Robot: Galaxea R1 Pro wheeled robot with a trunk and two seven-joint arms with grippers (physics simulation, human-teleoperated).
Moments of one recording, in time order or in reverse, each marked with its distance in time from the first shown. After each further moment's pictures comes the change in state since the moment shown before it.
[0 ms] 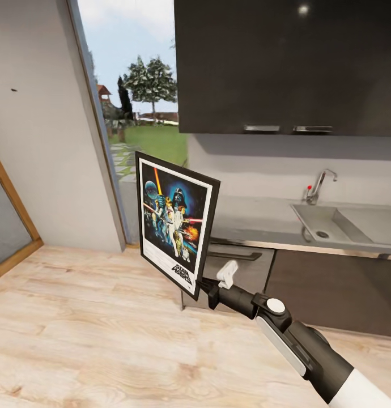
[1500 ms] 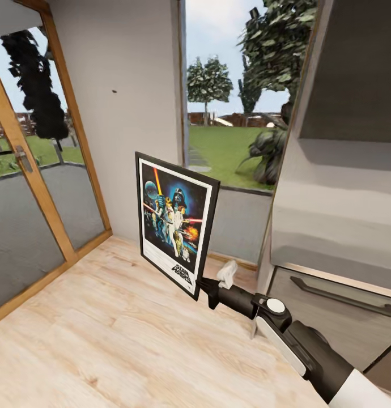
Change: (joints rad) left arm 0.000 0.000 0.000 0.001 0.000 0.000 0.000; right arm 0.000 0.000 0.000 0.001 0.001 0.001 0.000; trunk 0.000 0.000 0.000
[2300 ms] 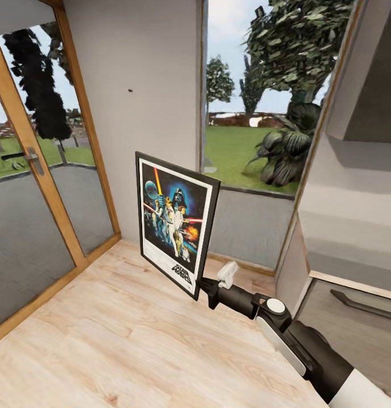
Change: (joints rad) left arm 0.000 0.000 0.000 0.000 0.000 0.000 0.000; right arm 0.000 0.000 0.000 0.000 -0.001 -0.002 0.000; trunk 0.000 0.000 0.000
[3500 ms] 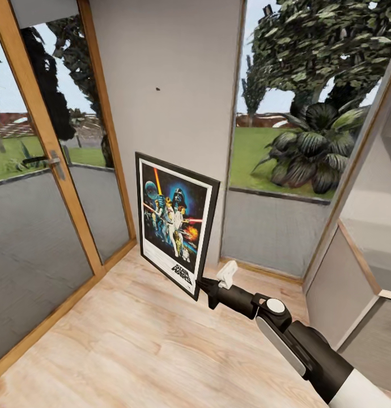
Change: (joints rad) left arm 0.000 0.000 0.001 0.000 0.000 0.000 -0.001; right arm 0.000 0.001 0.000 0.002 0.001 0.000 0.000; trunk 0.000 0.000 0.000
